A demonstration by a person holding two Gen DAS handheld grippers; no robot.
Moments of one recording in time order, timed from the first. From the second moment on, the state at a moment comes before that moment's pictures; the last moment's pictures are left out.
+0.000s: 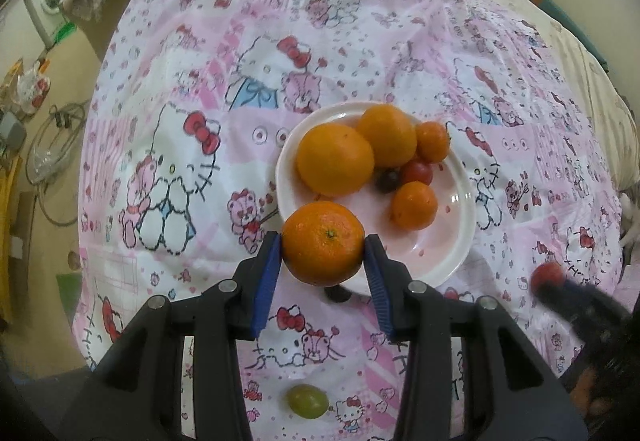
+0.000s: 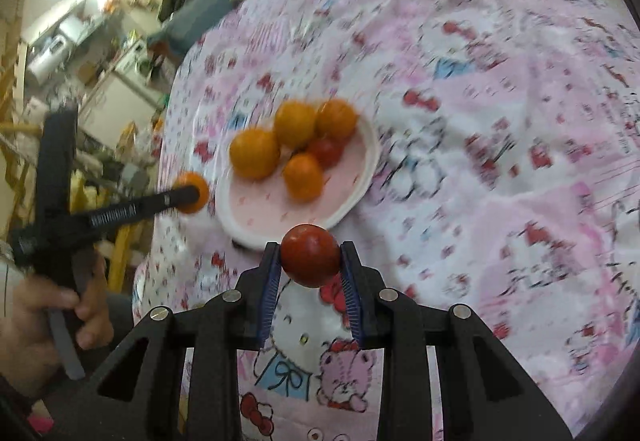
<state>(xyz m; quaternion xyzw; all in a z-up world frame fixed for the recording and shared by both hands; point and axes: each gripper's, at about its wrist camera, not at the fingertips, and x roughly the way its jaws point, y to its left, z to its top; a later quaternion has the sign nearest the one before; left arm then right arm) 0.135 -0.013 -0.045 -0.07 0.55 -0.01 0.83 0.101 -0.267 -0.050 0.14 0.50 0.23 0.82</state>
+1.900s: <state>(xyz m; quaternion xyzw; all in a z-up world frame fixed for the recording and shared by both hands) 0.170 -0.039 -0.087 -0.06 0.58 -0.05 0.81 0.199 -0.230 -0.114 0.15 0.58 0.23 0.77</state>
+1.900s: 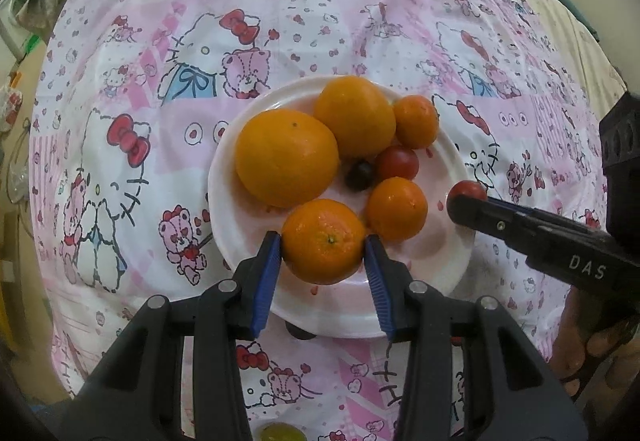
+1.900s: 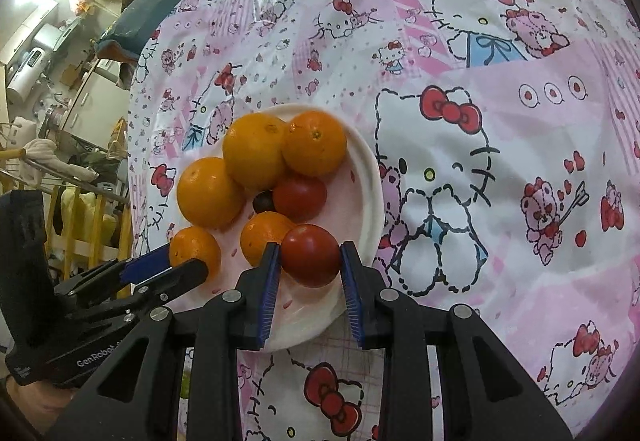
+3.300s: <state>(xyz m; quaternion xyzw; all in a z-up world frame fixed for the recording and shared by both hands) 0.145 -0.015 -0.043 -0.05 0.52 -0.02 0.85 0.178 -0.242 -0.058 0.20 0.51 0.22 0.80</state>
